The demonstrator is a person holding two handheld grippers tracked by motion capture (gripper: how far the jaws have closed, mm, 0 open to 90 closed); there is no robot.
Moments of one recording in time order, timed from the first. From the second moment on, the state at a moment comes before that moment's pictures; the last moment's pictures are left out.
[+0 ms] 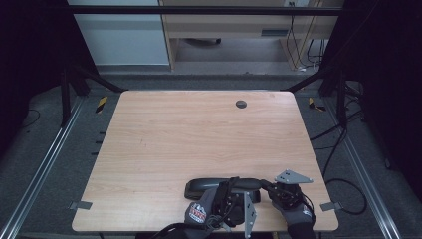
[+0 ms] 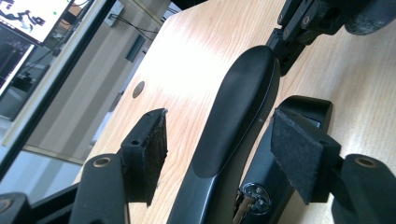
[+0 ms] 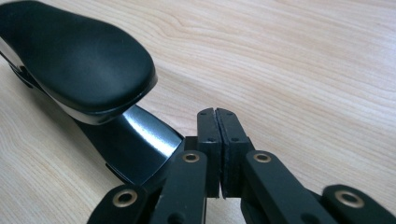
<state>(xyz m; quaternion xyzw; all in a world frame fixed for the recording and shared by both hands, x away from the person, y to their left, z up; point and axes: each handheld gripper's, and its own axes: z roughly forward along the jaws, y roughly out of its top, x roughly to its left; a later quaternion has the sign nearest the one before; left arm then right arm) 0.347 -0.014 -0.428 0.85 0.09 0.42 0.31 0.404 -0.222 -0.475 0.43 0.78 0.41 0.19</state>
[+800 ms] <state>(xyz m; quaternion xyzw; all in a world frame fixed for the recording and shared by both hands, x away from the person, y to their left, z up) 0.384 0.082 -0.398 0.82 0.23 0.37 0.36 0.401 -0.229 -0.446 0.43 0.75 0.45 0.21</state>
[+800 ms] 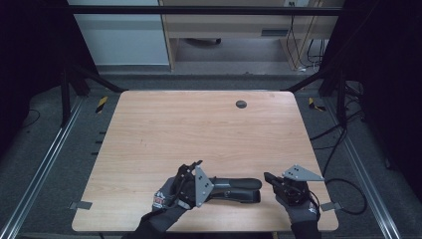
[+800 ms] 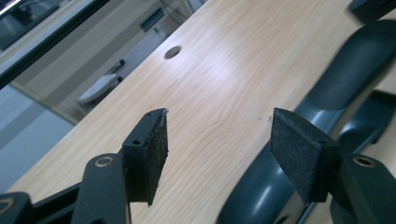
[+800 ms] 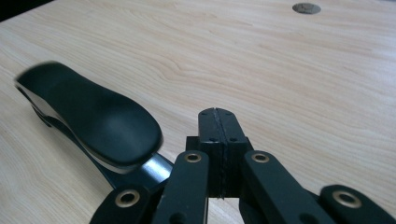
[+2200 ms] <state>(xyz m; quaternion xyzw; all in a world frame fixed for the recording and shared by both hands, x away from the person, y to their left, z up) 0.392 0.200 -0.439 0.77 0.38 0.37 0.35 0.383 -0.200 -0.452 0.41 0.77 0.46 0.17</state>
